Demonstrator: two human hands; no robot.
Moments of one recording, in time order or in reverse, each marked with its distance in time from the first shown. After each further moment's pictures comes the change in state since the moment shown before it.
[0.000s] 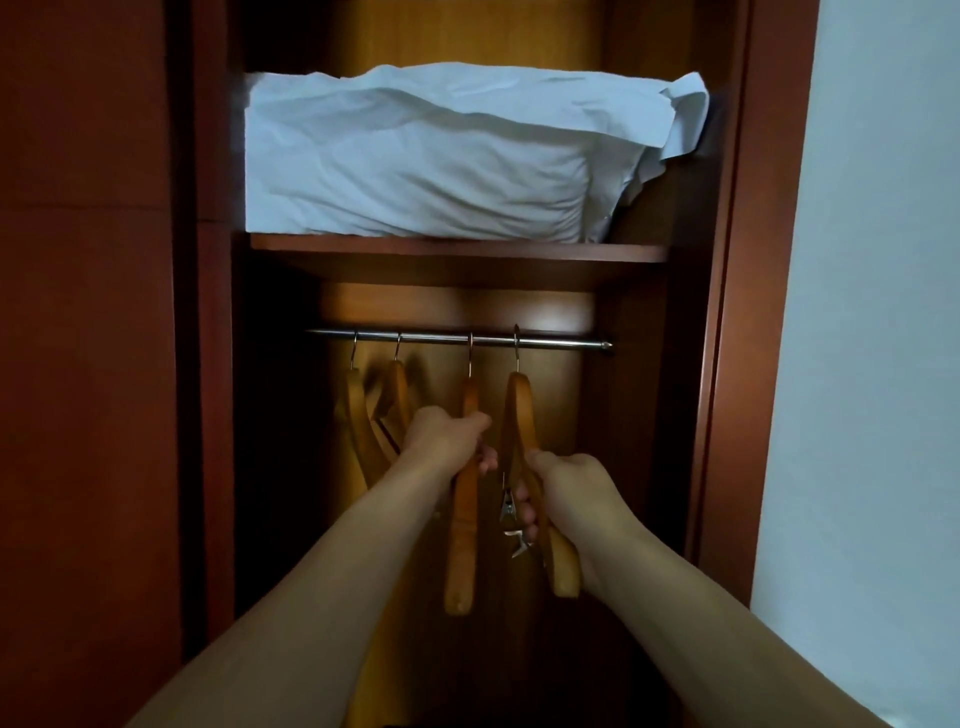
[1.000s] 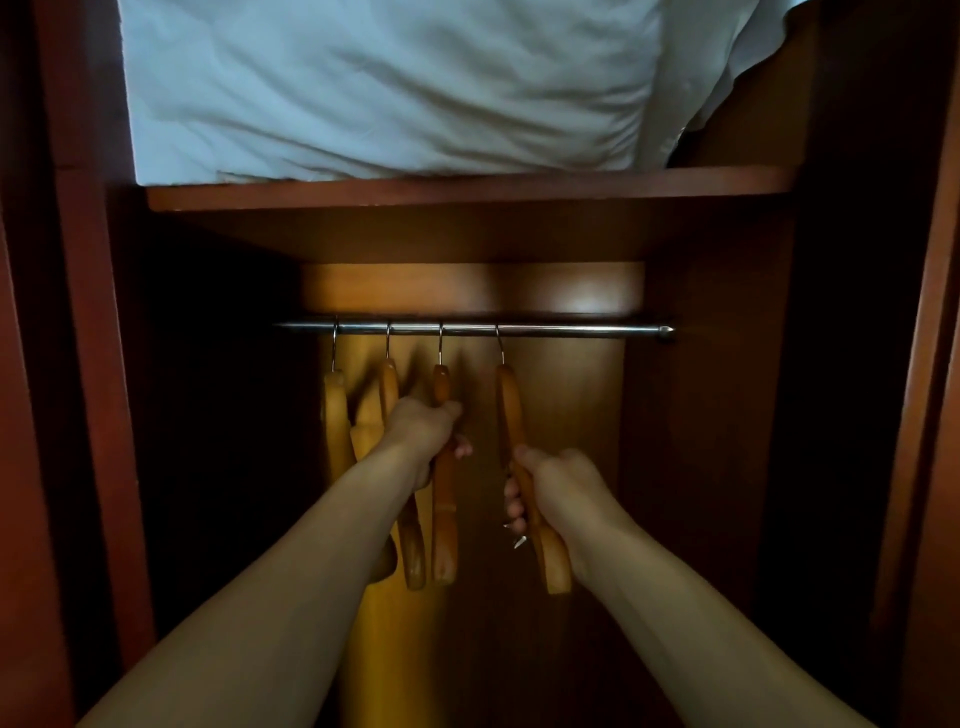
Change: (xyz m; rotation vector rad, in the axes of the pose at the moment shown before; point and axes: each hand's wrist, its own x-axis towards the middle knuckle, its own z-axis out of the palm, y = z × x) left_hand 0.164 -0.026 -0.001 -0.013 0.090 -0.057; right_hand 0.172 0.035 0.027 0.096 -0.044 0.054
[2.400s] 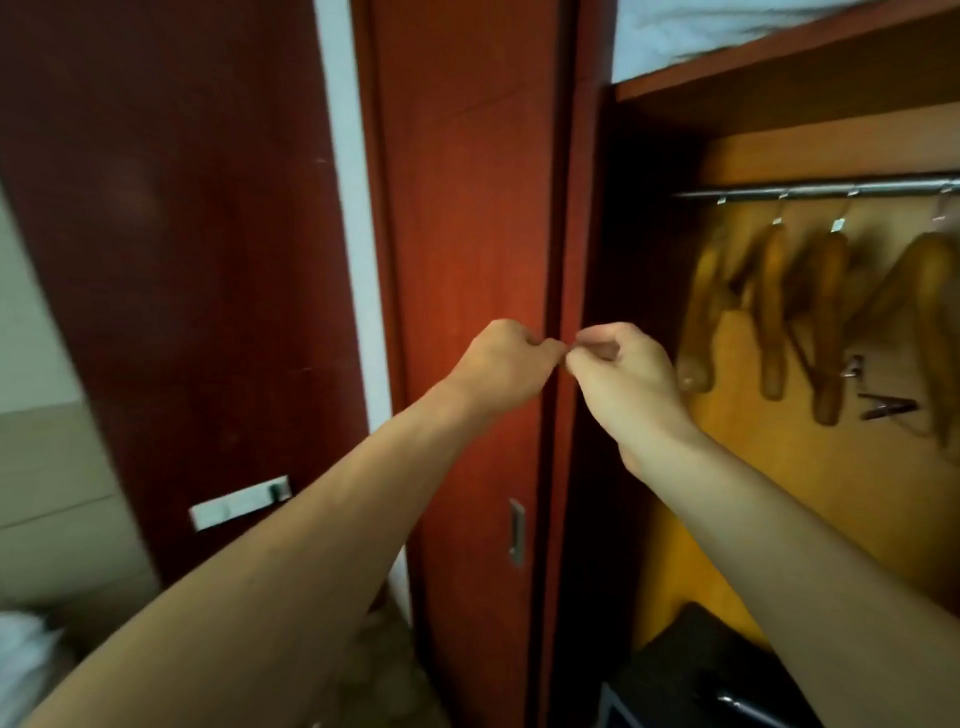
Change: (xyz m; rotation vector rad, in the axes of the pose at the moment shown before) left_hand -0.300 -0.031 -0.188 0.589 0.599 0.043; right_hand -0.207 0.040 0.128 -0.171 -0.583 -0.341
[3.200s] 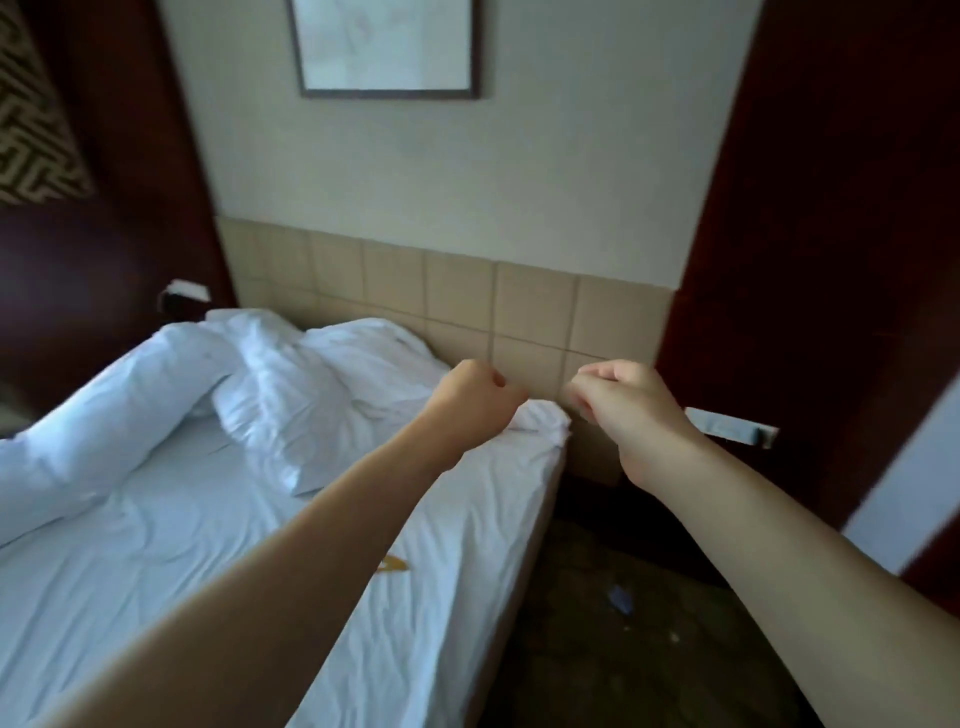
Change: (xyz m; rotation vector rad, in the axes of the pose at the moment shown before) left_hand -0.482 -0.282 -0.478 0.204 0.796 -0.715; right_hand -0.437 -0.145 0.454 0.125 -1.074 0.082
